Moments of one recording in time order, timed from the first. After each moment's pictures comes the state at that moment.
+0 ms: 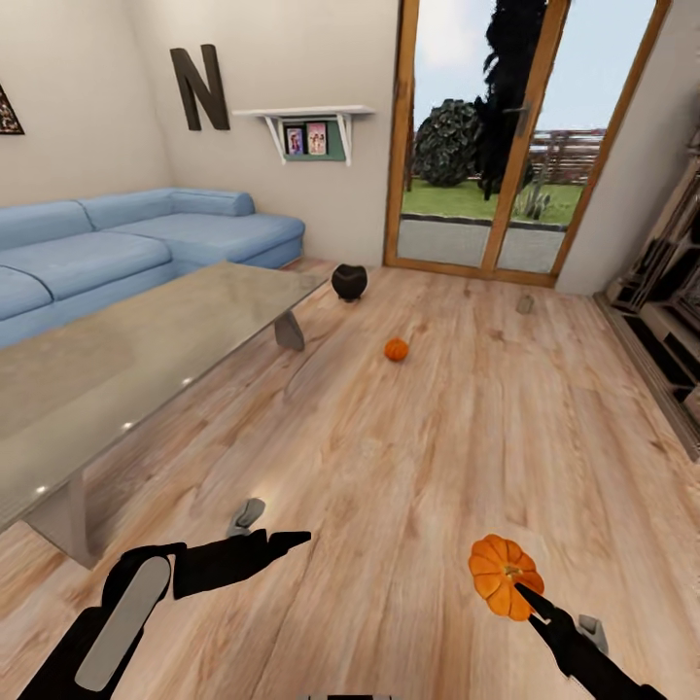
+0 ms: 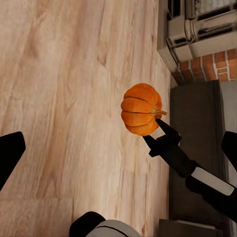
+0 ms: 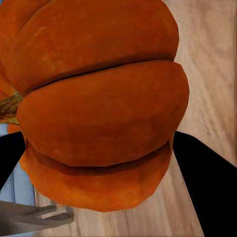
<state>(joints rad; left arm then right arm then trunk) -0.29 0.18 -0.11 -1.42 0.90 1.00 -0.34 -0.40 -0.34 -0.03 -0.23 -1.04 0.31 0.90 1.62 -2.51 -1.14</state>
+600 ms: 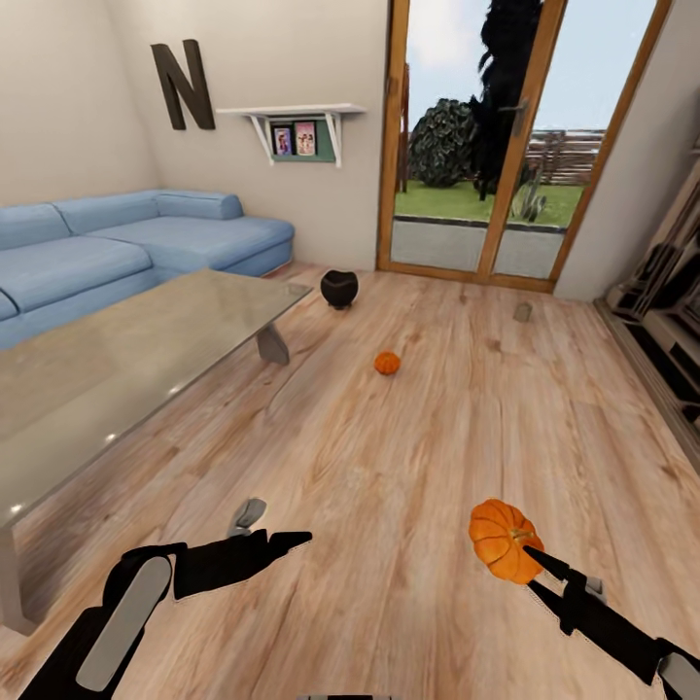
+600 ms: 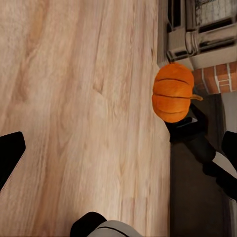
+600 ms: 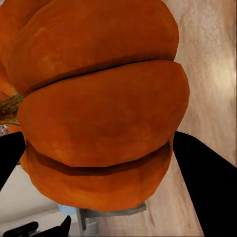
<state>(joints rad) -0.29 0.17 -0.12 -1.42 0.90 0.99 -0.33 -0.40 -0.42 -0.03 -0.43 -1.09 0.71 0.99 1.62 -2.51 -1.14</state>
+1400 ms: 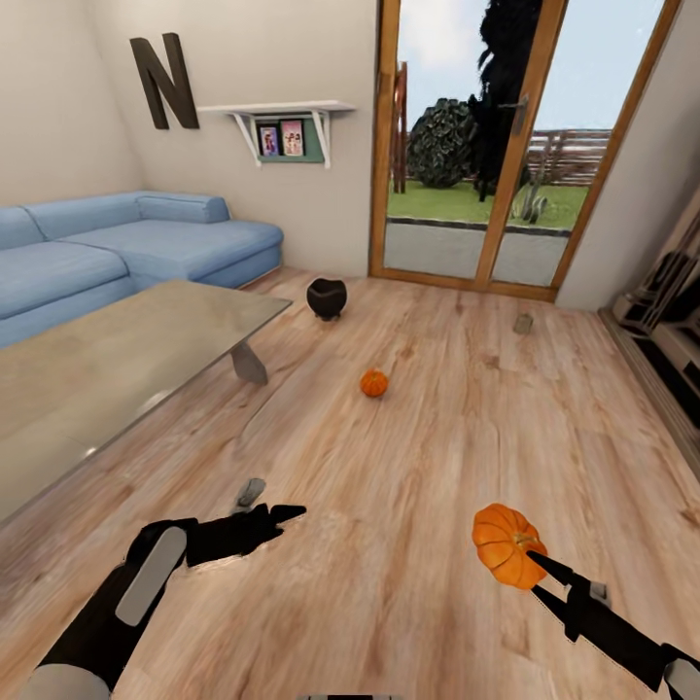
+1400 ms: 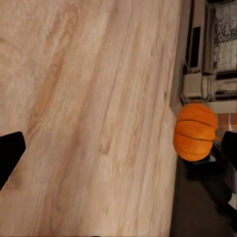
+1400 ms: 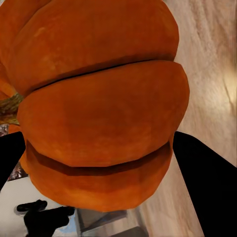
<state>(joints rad) -0.46 0.16 -0.11 -1.12 0.89 0.92 -0.33 -0.40 -0.43 -0.03 -0.40 -1.09 0.71 0.98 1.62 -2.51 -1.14</state>
